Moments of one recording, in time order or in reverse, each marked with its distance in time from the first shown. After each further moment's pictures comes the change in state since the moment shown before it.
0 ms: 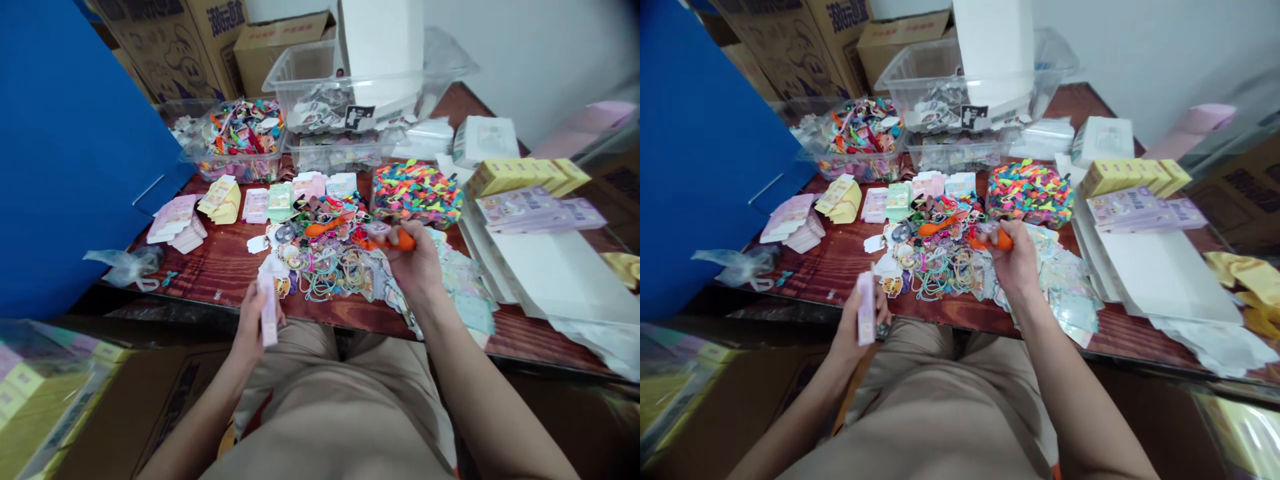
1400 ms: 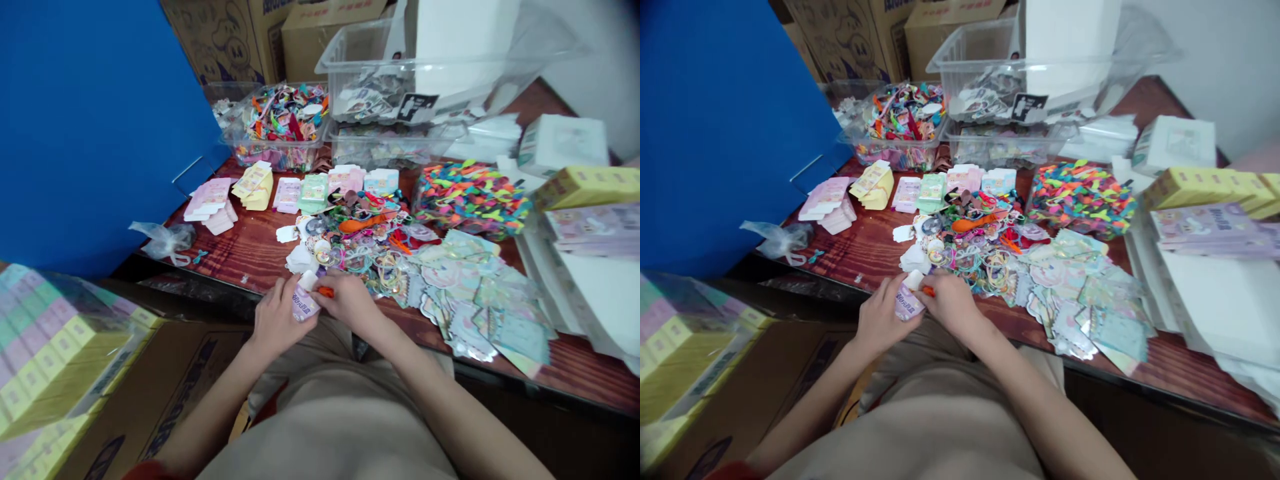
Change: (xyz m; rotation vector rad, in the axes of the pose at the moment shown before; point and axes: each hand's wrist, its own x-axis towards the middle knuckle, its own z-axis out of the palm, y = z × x) left_hand -0.008 -0.011 -0.033 1.592 0.110 0.544; right_hand -0.071 0.073 0.080 -1.049 -0.703 -0.035
